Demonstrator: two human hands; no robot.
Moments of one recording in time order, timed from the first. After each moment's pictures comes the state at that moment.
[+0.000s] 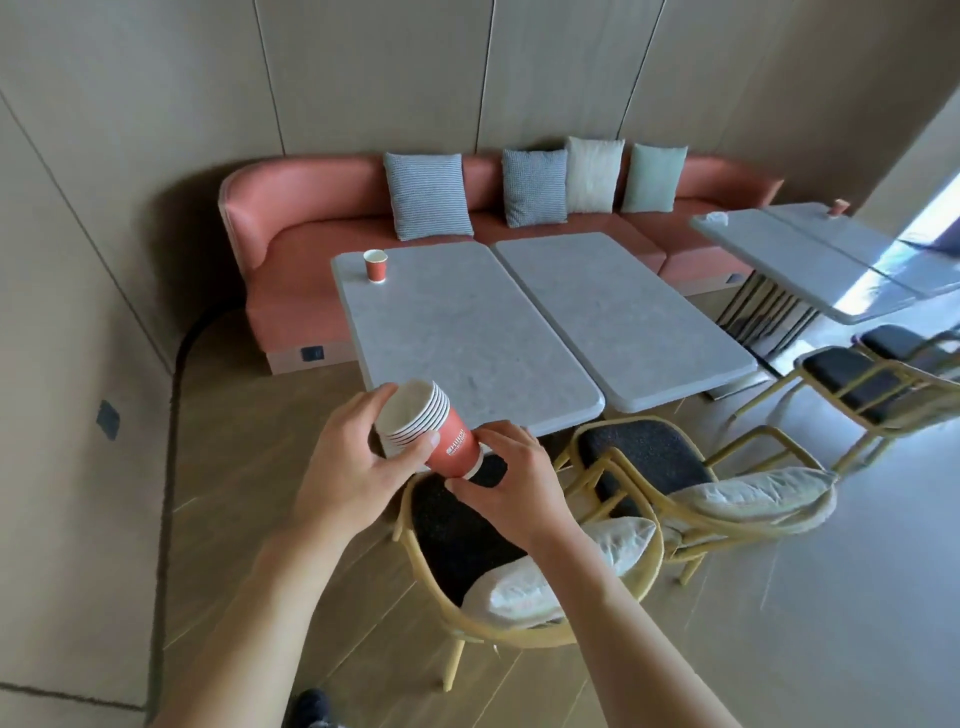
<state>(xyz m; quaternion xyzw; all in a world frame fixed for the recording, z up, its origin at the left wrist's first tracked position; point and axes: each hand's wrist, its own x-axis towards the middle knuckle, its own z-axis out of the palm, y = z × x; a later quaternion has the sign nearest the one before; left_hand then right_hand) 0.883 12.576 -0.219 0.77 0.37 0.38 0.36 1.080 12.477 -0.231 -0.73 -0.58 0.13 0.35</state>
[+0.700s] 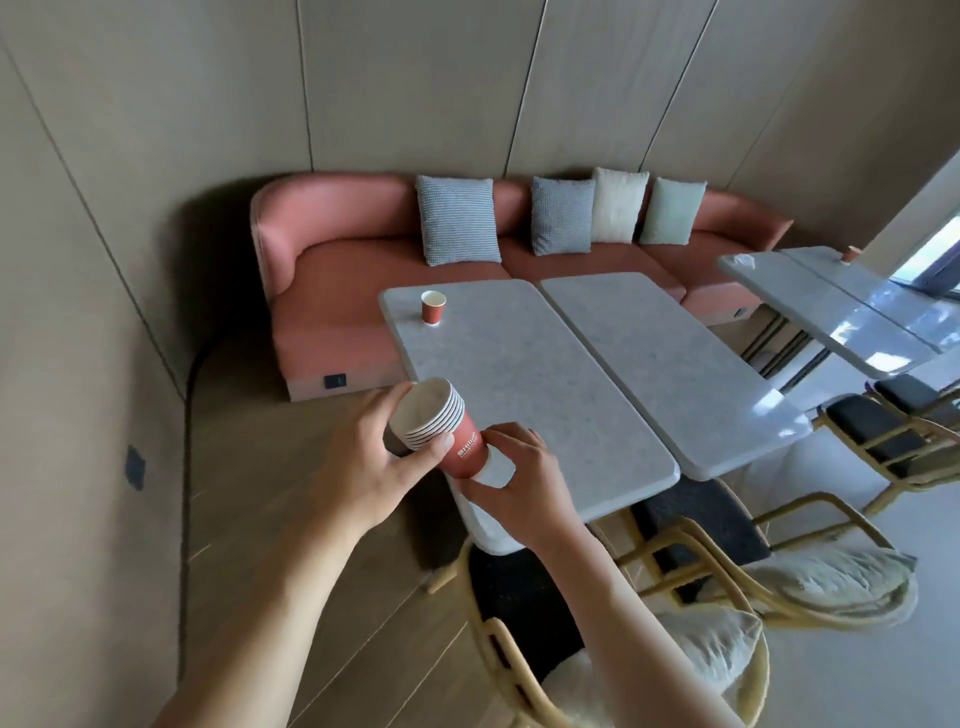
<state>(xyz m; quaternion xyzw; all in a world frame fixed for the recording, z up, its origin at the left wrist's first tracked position) 0.768 12.823 -0.211 0.75 0.32 0.43 0.39 0.959 12.714 -0.206 -0.76 -0.56 0.13 0.31</state>
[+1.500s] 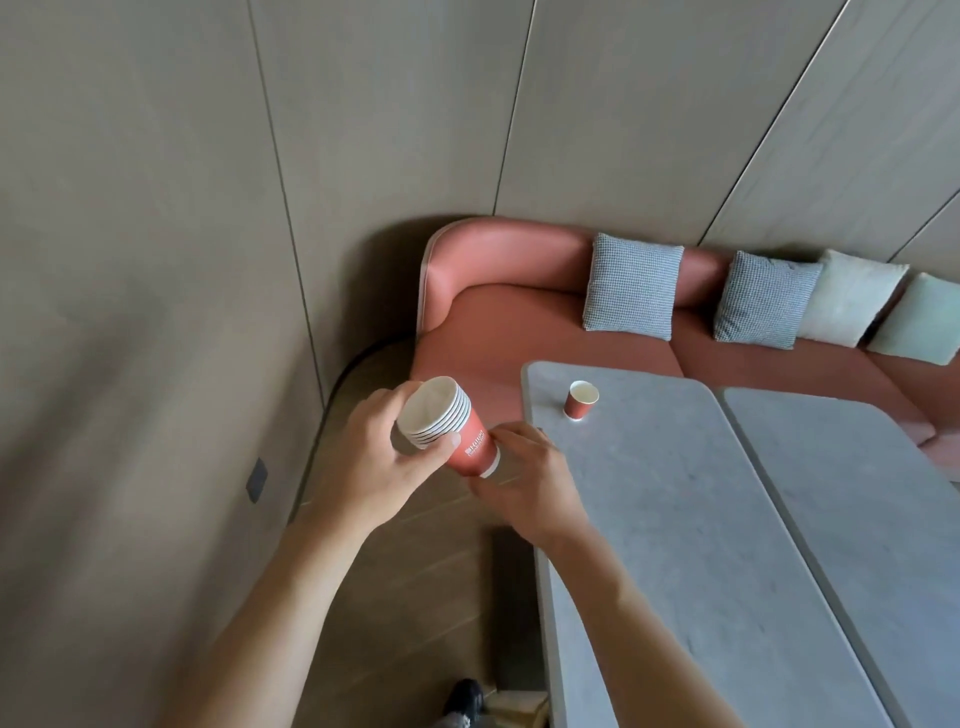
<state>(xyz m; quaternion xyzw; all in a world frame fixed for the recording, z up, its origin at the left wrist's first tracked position) 0.737 13.048 -0.209 0.68 0.51 0.45 0.28 0.952 13.032 -0.225 -0.60 -0.70 0.17 0.36</state>
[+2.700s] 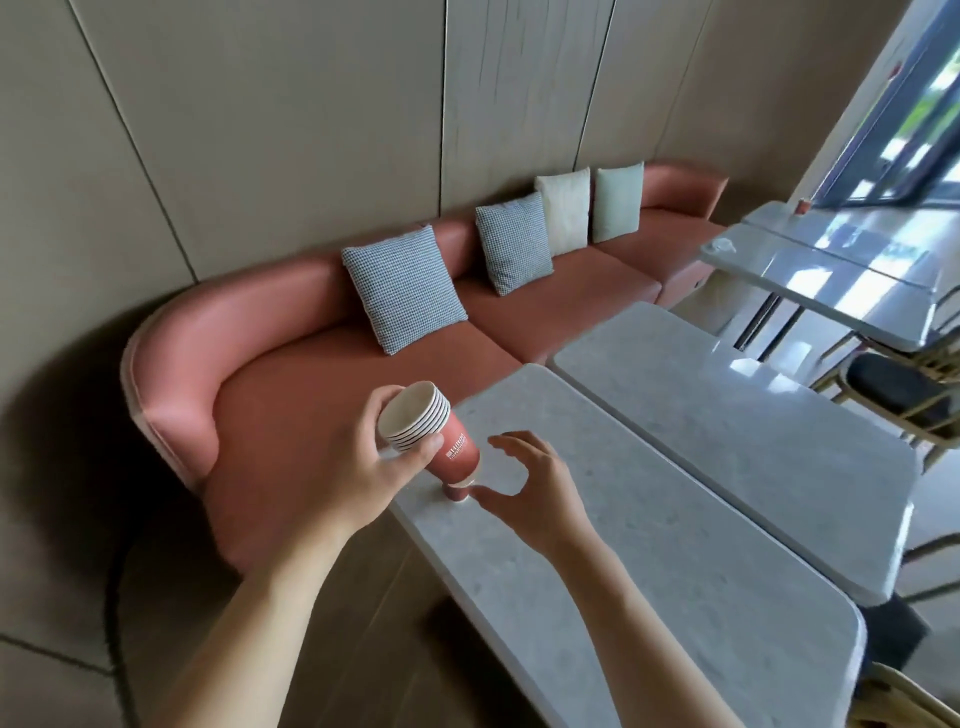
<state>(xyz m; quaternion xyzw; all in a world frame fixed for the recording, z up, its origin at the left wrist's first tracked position) 0.938 13.405 -0.195 0.75 0.21 0.32 0.54 1.100 13.240 -0.233 -0.83 -0.41 0.09 0.36</state>
